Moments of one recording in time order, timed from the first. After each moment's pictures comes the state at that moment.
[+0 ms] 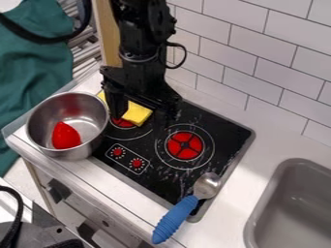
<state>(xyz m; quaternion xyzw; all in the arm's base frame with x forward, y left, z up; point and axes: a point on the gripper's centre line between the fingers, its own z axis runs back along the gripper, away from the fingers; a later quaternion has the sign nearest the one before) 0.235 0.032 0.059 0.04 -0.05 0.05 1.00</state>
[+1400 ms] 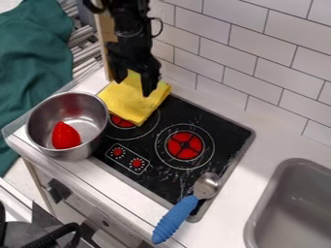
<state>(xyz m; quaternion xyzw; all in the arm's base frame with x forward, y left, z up) 0.328 0.142 0.005 0.03 -0.08 0.03 1.00</state>
